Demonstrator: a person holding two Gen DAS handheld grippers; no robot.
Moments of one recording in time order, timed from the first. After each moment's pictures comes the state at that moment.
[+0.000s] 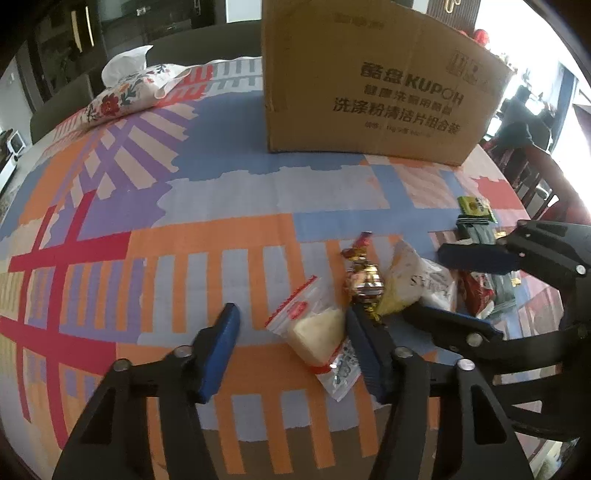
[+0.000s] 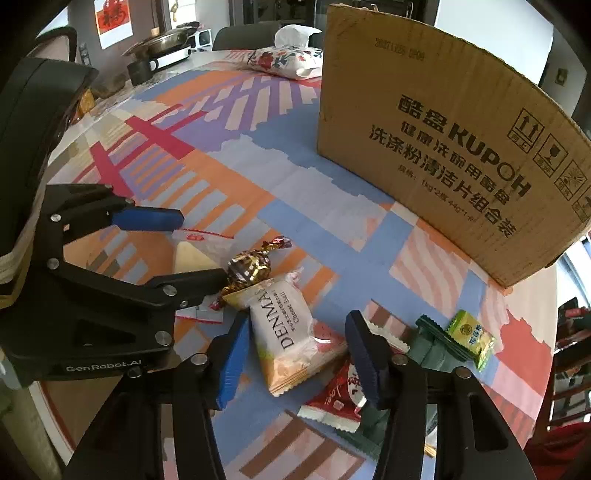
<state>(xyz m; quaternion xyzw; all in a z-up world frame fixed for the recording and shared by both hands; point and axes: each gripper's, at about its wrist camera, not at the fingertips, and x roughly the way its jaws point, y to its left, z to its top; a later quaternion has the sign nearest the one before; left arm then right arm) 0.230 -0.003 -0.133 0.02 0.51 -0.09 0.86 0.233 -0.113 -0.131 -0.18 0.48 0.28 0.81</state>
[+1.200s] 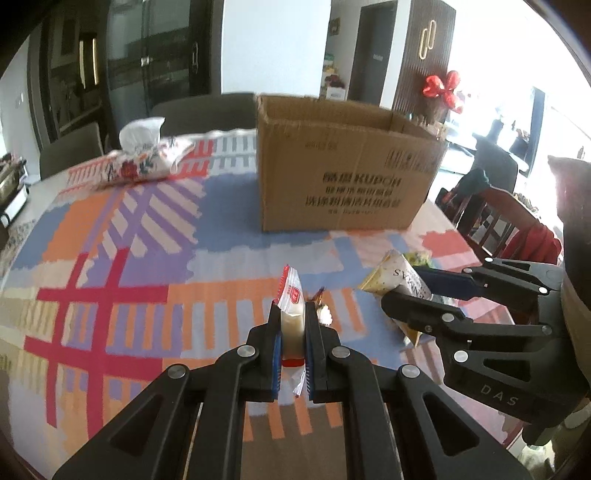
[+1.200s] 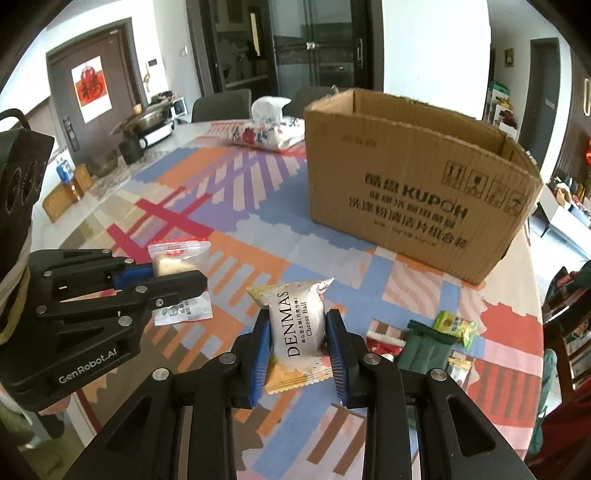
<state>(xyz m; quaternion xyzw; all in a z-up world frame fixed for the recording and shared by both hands) 0.183 0.007 -0.045 0.01 0.40 -0.11 0.91 0.193 -0.128 -0.064 -0.06 0.40 0.24 0.88</state>
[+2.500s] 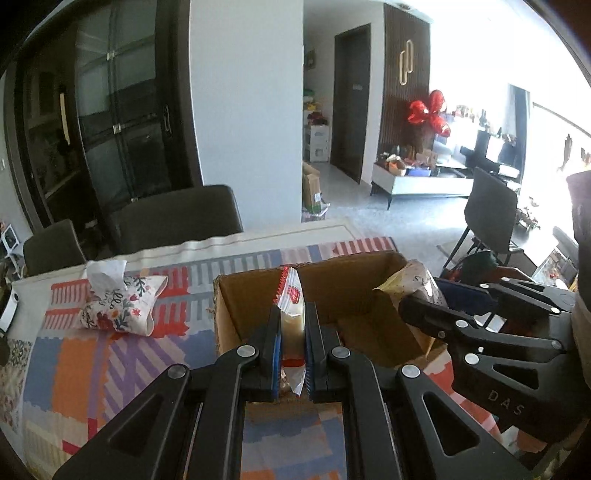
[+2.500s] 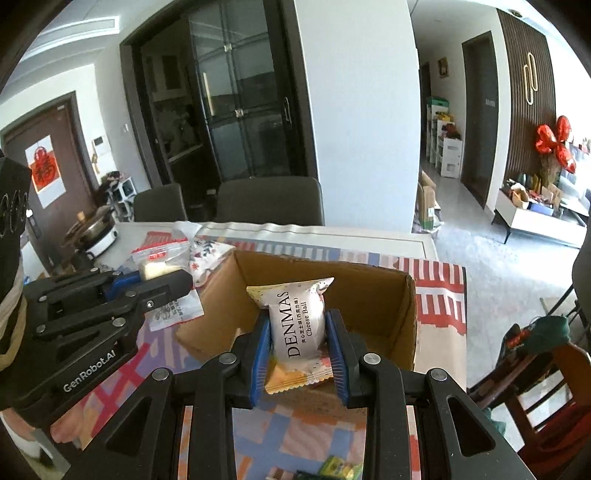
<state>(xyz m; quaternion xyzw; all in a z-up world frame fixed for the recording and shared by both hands) 0.360 -0.053 0.065 0.04 0.34 -0.13 0.93 0.339 -0.194 0.052 0.01 0.33 0.15 0.93</state>
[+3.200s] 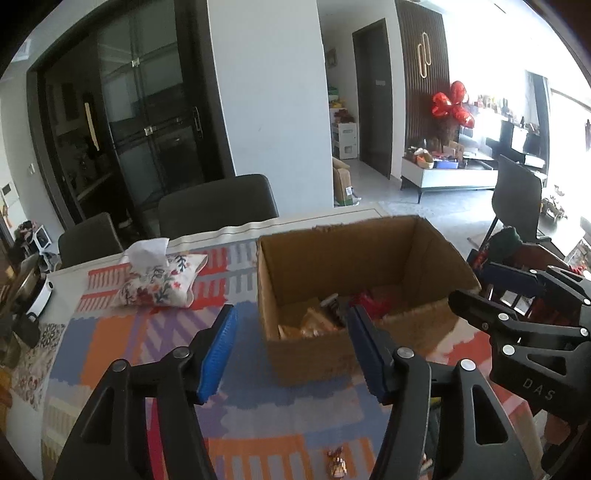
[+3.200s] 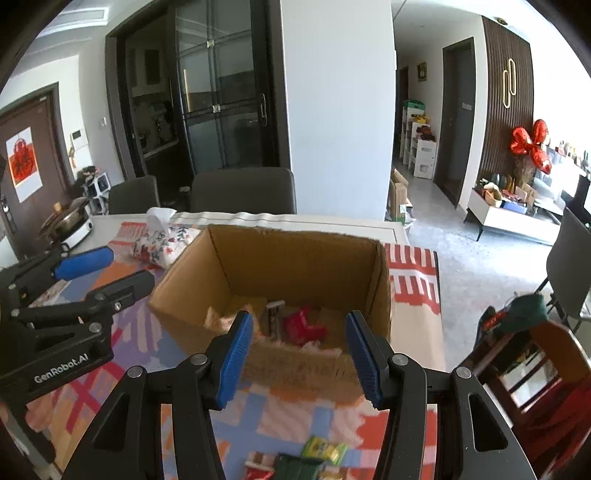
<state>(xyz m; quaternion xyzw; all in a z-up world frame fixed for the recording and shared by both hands) 0.293 -0.035 0.049 0.07 0.32 -0.07 0.94 0.286 -0.198 0.032 -0.01 0.32 0.10 0.94</state>
